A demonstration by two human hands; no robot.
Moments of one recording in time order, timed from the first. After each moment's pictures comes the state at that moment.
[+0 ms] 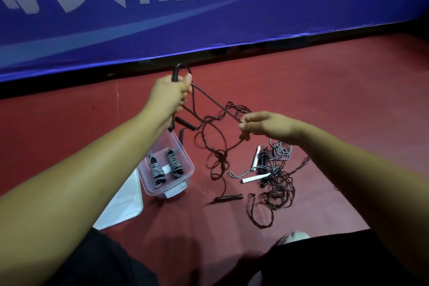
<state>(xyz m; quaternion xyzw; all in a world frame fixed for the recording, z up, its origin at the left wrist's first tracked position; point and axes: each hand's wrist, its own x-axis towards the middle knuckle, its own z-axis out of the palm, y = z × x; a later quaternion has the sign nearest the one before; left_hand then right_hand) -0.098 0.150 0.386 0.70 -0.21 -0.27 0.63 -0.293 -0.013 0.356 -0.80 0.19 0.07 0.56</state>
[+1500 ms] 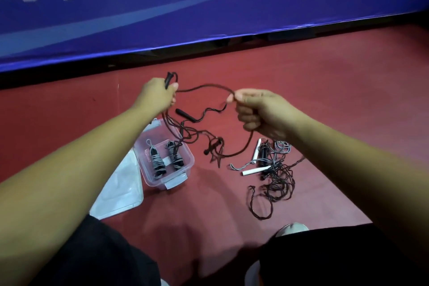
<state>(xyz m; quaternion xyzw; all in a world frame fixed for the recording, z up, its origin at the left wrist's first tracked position) -0.049 0.161 0.345 0.87 -0.28 -0.17 0.37 -0.281 0.022 0.371 -0.59 0.19 -0.05 0.78</state>
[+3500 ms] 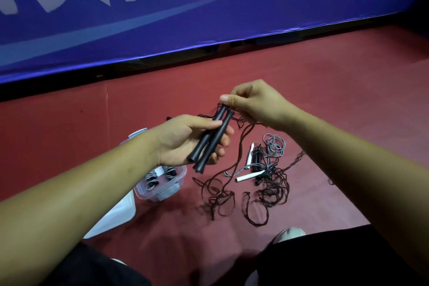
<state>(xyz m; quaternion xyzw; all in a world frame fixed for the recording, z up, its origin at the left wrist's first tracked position) -0.158 0.169 0.382 0.43 -0.20 -0.74 0.48 -0.283 0.006 0.402 -0.84 0.20 -0.12 0.49</state>
